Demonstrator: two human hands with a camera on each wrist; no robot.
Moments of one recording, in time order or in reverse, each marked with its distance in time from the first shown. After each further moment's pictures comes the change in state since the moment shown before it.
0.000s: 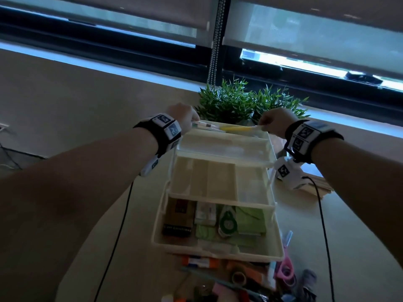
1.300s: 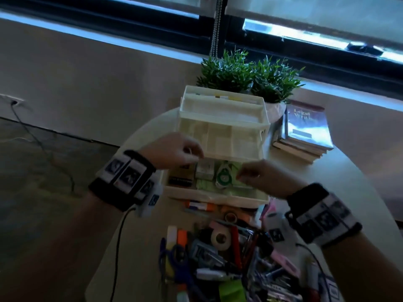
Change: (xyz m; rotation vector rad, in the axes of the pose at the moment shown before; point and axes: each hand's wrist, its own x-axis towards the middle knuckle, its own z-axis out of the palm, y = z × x) left_hand -0.201 0.062 -0.002 -0.396 -0.266 0.117; right_hand -0.228 -0.026 0.044 0.197 -0.433 -0.229
